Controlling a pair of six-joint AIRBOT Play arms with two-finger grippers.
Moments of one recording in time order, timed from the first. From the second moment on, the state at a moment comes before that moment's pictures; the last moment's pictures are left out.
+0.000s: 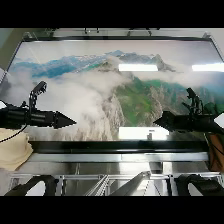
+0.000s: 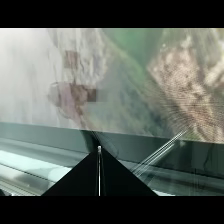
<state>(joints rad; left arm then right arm) 0.23 -1.09 0.73 0.50 -1.60 -0.89 0.03 -0.80 0.60 -0.84 1.06 1.58</state>
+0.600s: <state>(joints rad) 0.27 -0.92 0.86 1.03 -1.47 -1.19 0.03 -0.80 0.60 -0.84 1.06 1.58</state>
